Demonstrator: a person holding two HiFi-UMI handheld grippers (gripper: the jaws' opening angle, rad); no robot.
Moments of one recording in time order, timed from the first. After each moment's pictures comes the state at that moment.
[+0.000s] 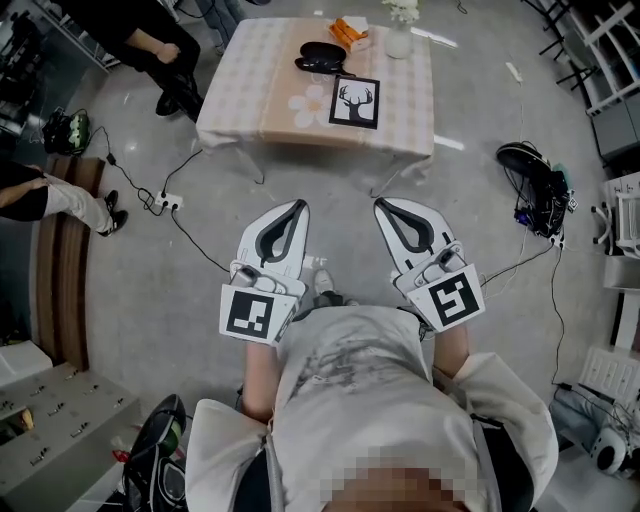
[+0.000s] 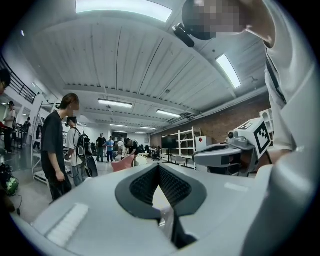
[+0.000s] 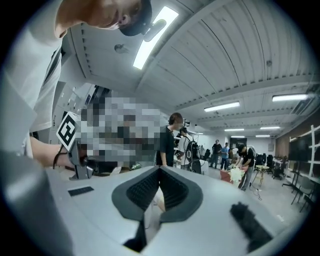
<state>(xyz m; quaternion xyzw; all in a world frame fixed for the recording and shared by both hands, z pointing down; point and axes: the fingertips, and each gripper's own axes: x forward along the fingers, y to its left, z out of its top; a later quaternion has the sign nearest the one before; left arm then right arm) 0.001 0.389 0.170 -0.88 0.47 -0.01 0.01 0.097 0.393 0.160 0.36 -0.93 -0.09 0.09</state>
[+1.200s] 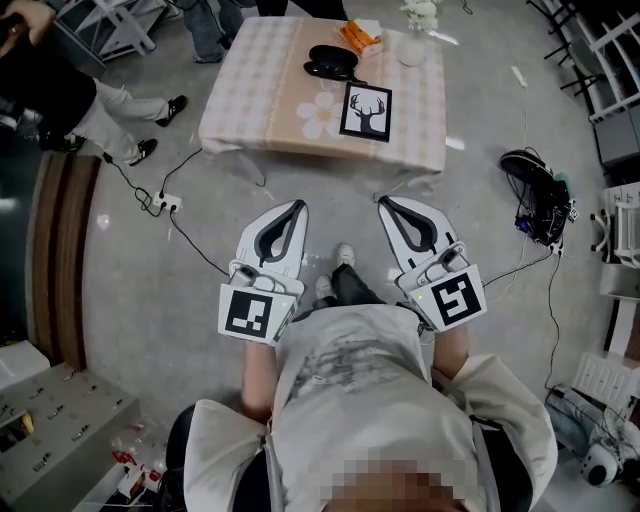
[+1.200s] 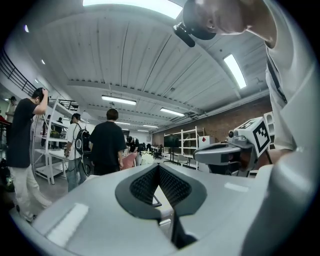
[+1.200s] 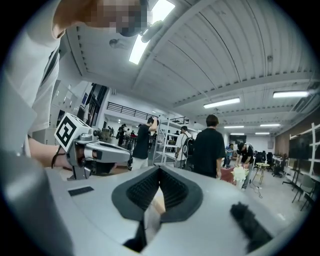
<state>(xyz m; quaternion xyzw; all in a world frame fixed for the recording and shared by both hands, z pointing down) -0.031 0.330 0.183 -0.88 0.48 0.00 -0.01 0.071 0.330 0.169 0.36 -0.92 -0.07 0.10</state>
